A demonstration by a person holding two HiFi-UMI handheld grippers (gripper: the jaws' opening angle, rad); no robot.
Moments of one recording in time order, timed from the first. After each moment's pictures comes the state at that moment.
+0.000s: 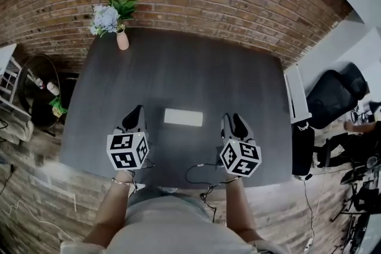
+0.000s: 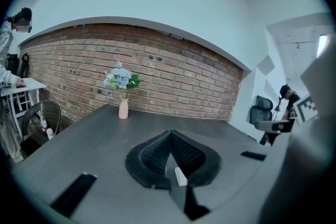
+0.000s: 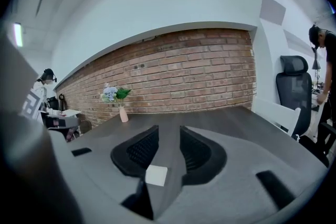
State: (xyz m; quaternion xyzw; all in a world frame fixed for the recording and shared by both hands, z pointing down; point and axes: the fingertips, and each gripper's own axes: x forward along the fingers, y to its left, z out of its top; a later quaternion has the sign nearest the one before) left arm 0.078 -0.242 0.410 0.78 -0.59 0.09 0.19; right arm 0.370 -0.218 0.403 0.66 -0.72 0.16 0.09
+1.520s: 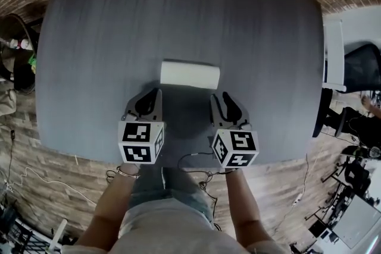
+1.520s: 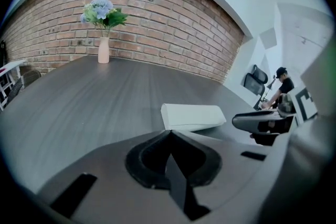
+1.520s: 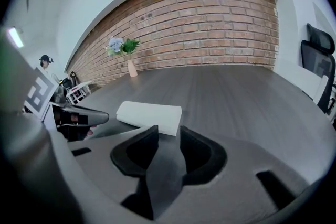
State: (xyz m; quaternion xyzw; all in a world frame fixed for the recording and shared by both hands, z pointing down) left arm 0.150 -0.234 0.604 0.78 -0.49 0.23 0.31; right arm 0.316 -0.219 0.589 0.57 -0.74 0.27 0.24
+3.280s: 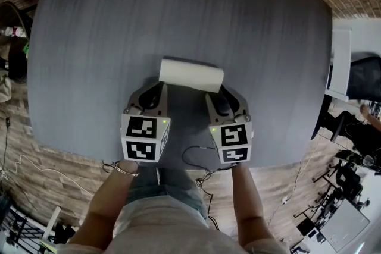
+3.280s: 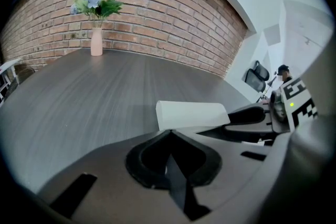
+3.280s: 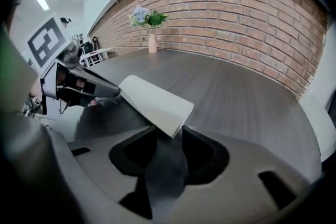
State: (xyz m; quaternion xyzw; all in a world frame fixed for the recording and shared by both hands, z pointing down) left arm 0.169 -0.251 0.624 0.77 -0.47 0.26 0.34; right arm 0.300 -0.241 0.625 0.46 -0.78 0.20 0.38
